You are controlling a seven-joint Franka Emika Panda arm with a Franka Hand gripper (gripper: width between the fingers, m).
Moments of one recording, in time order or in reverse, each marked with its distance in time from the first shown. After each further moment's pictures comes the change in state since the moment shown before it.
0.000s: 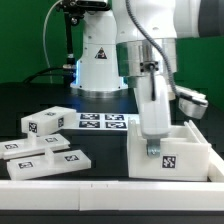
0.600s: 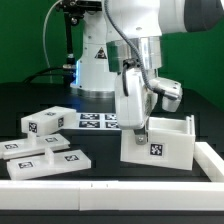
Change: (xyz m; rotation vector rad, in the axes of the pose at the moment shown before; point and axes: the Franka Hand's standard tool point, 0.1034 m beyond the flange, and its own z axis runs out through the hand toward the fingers) arm 0.012 0.054 -0.009 -0.059 -0.014 0.193
